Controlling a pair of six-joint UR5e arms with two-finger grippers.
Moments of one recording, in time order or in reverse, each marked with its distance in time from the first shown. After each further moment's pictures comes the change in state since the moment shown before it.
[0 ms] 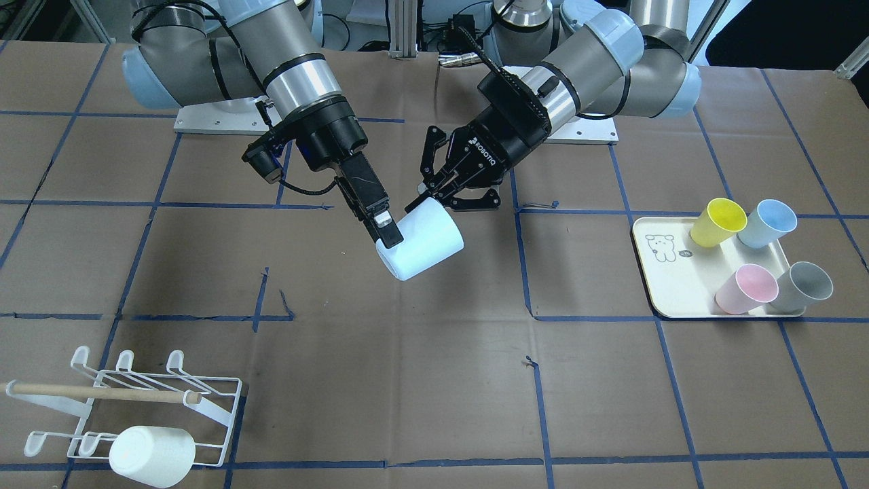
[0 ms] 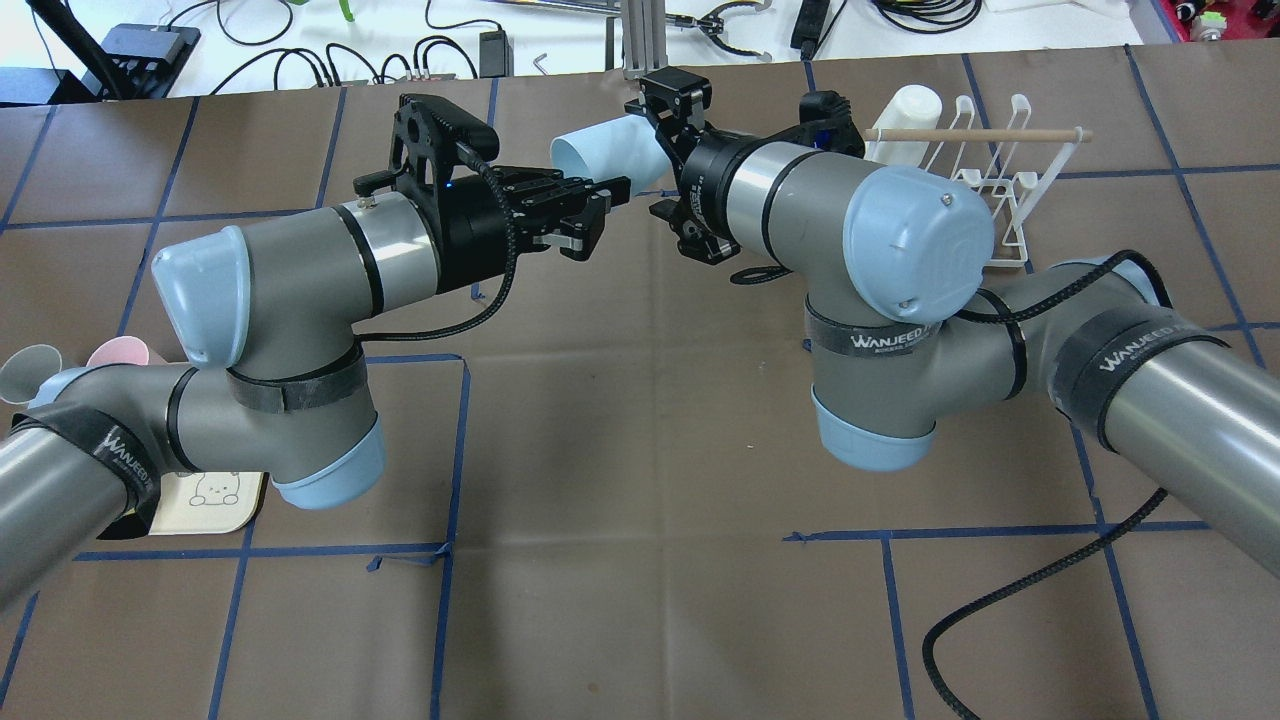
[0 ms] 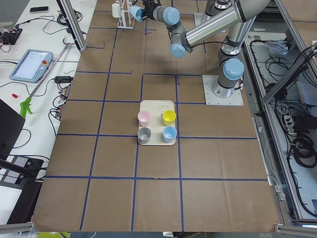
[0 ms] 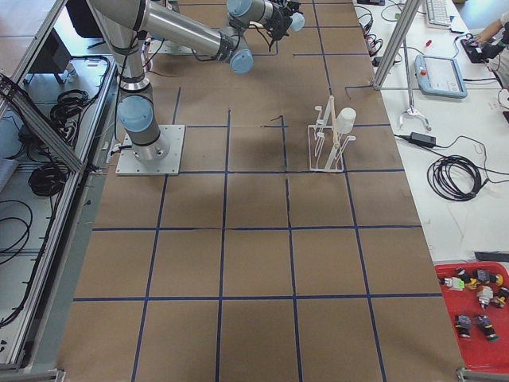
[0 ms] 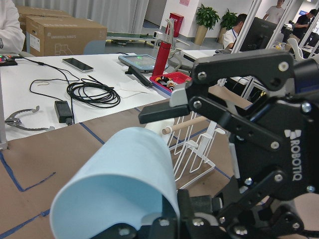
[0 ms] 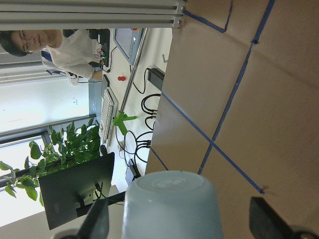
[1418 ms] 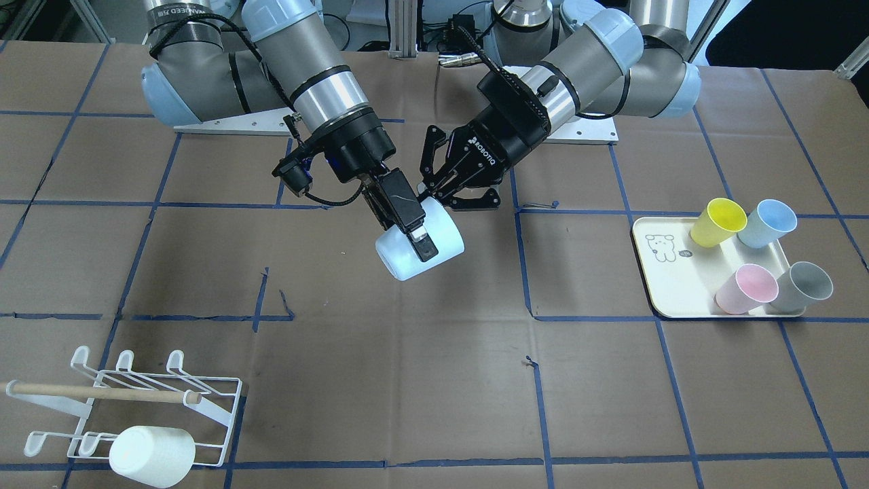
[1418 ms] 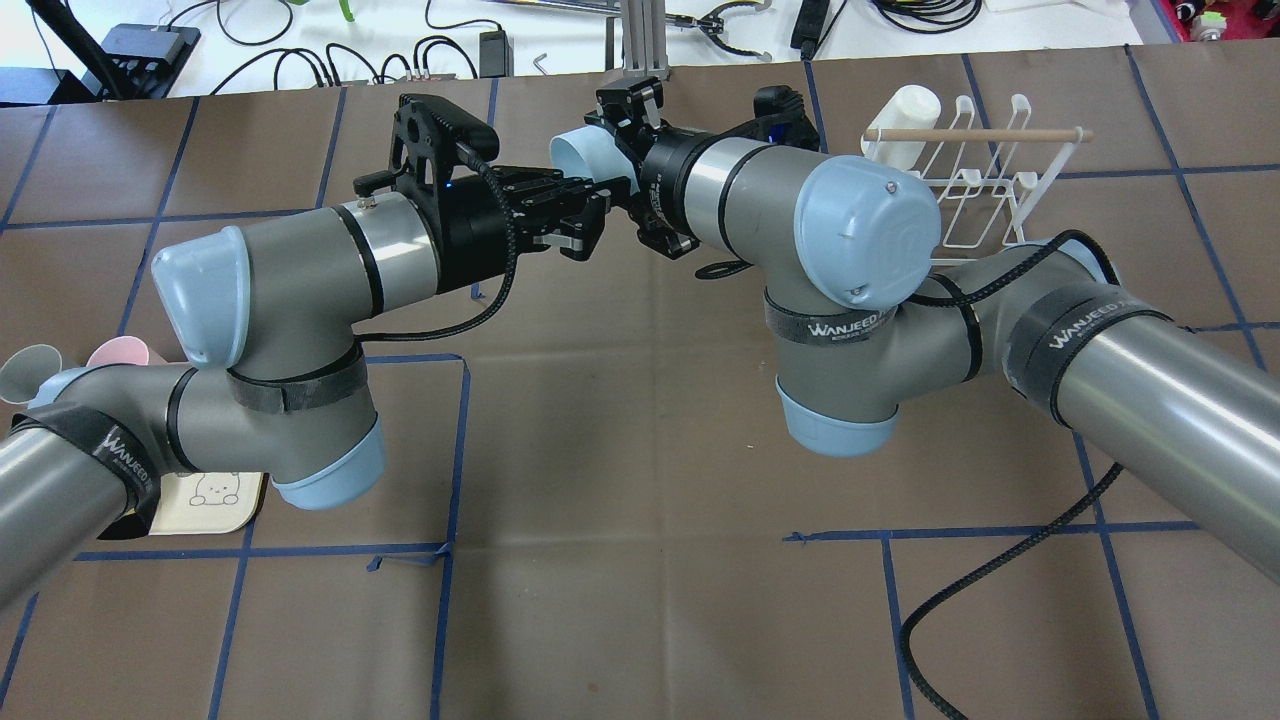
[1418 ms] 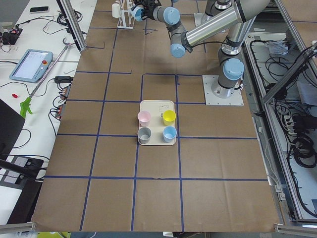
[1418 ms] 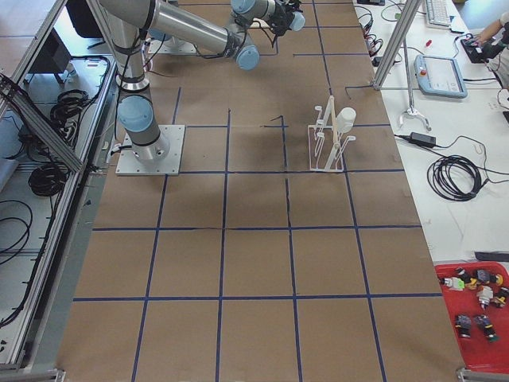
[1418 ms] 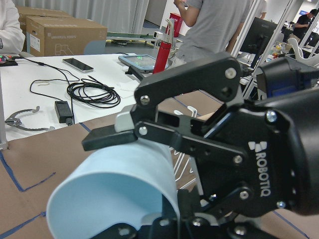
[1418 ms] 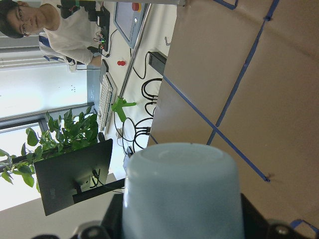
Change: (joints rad) left arm 0.000 0.000 0.000 0.001 0.001 0.000; right arm 0.039 0.043 -0.043 -0.001 0.002 0.000
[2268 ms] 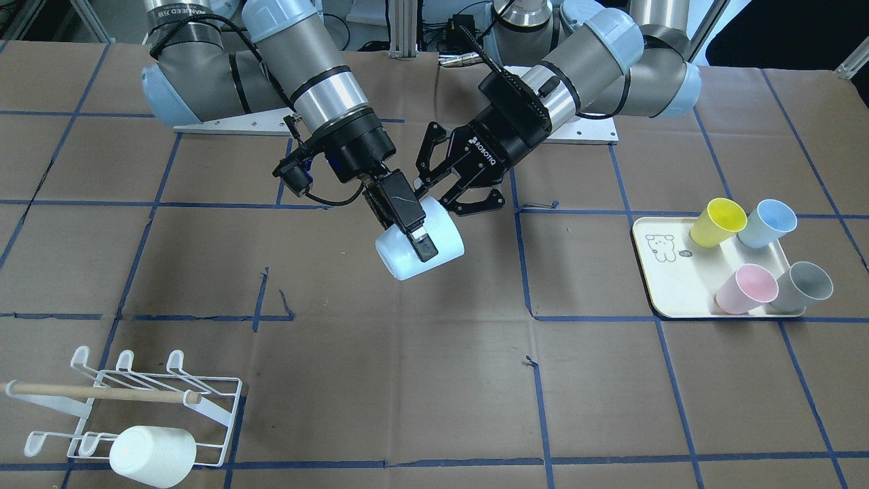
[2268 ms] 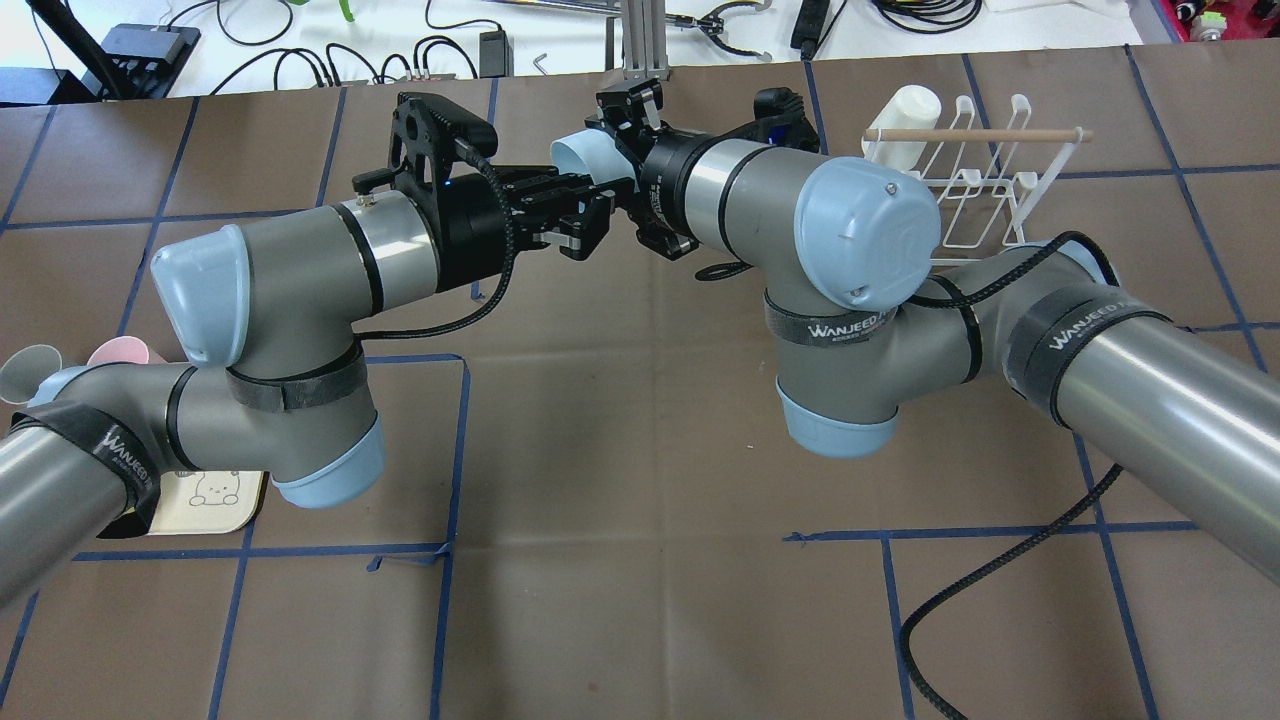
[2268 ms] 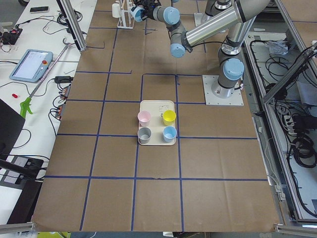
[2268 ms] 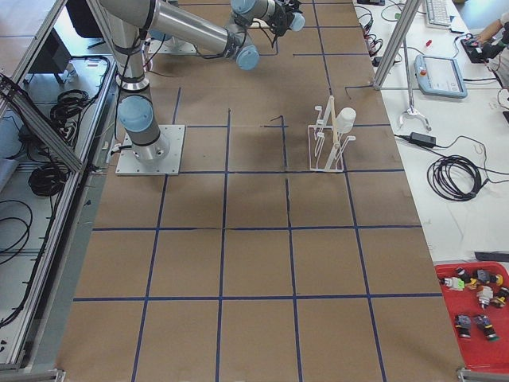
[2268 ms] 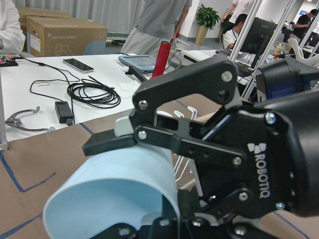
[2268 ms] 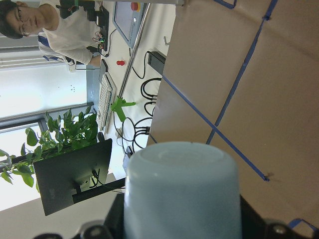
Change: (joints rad) left arm 0.001 0.001 0.004 0.001 0.002 -0.037; right arm 0.000 -0.001 0.003 0.000 0.000 0.001
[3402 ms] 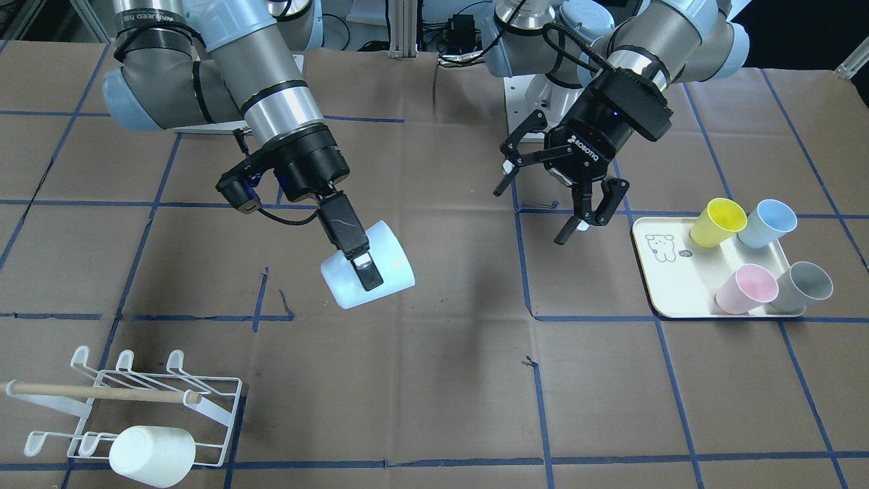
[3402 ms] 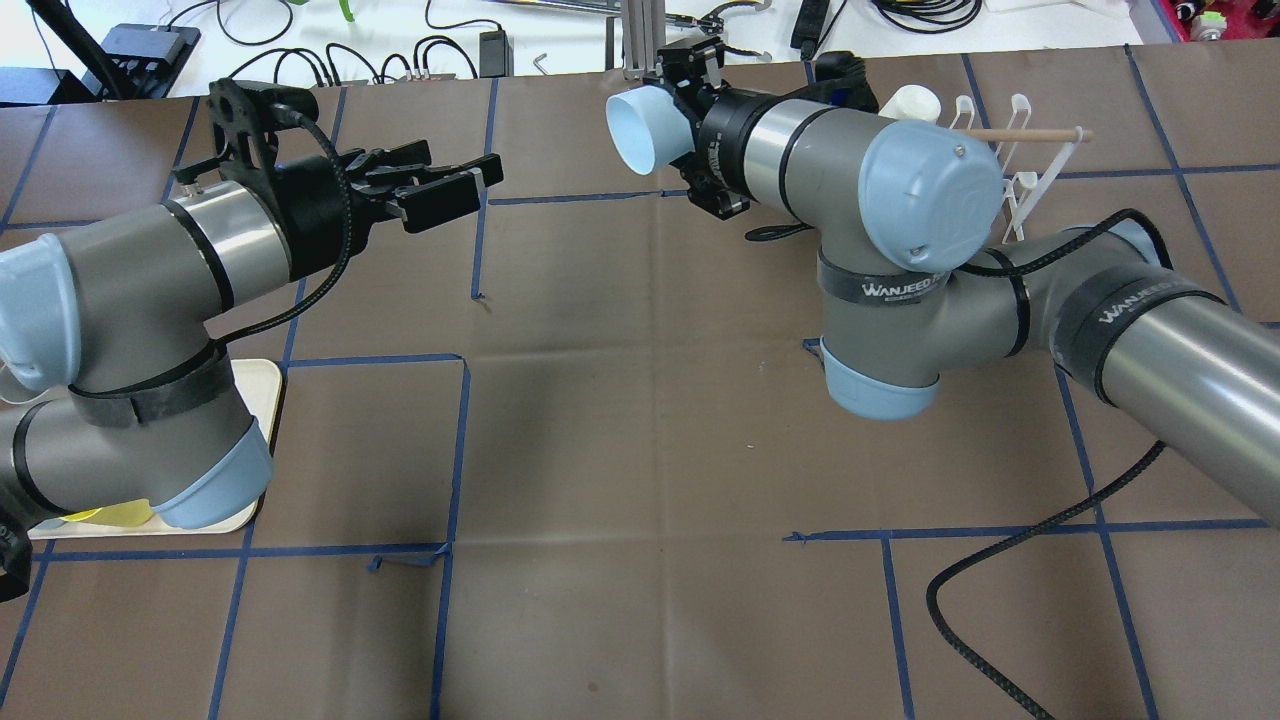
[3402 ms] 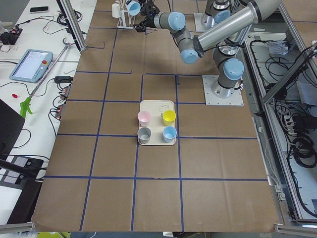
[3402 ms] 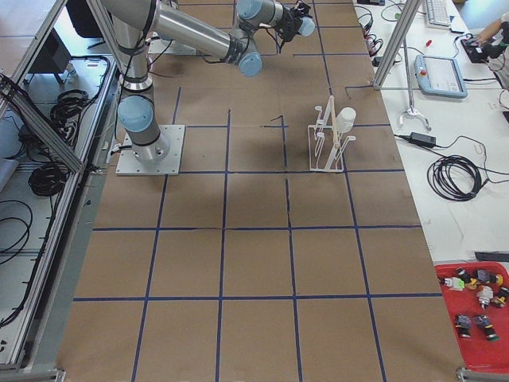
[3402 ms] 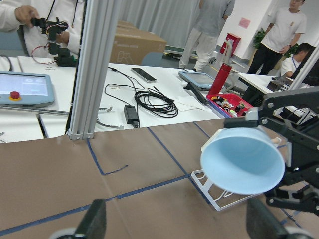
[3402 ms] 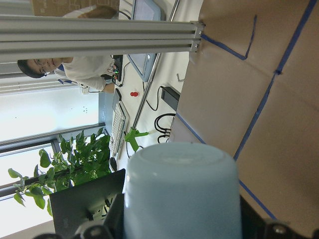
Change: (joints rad) left arm 0.229 0.145 -0.046 -0.167 0.066 -0.025; right arm -0.123 0.008 -0.016 -0.026 0.013 -0.072
